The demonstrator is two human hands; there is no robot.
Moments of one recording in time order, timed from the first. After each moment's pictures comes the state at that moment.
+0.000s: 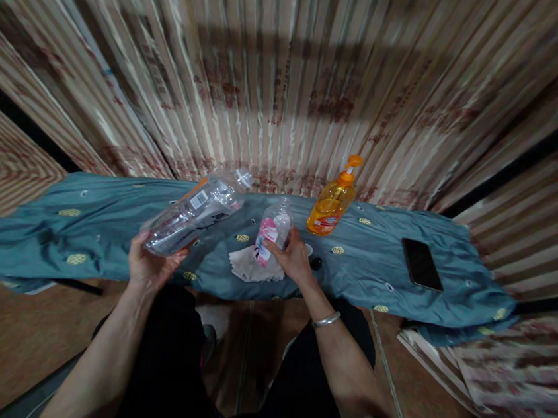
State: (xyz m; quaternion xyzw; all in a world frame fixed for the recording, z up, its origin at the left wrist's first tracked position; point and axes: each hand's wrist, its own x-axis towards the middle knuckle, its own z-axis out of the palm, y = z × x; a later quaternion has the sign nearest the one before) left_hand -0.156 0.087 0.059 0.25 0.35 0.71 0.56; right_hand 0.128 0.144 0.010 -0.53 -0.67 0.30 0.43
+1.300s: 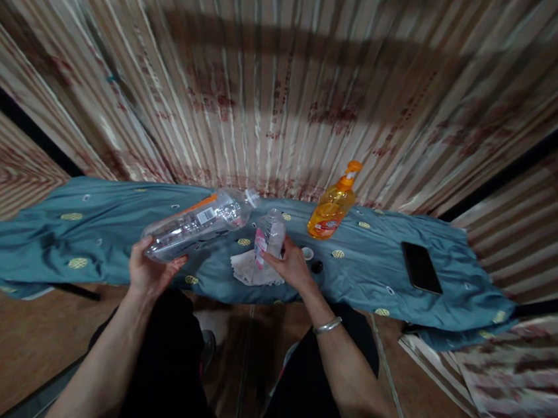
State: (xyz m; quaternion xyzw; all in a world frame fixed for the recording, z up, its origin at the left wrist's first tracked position) left_hand -0.158 0.081 0.058 0.23 0.36 0.73 0.53; right_hand 0.127 0.137 0.014 -0.50 -0.73 0.31 0.36
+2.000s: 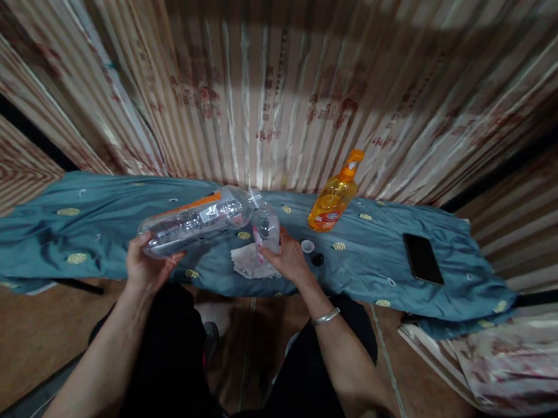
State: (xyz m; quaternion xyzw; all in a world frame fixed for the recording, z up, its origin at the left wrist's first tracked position) left_hand -0.158 0.079 0.060 0.25 0.38 0.73 0.51; right_hand 0.119 0.133 0.022 -0.52 -0.75 0.25 0.32
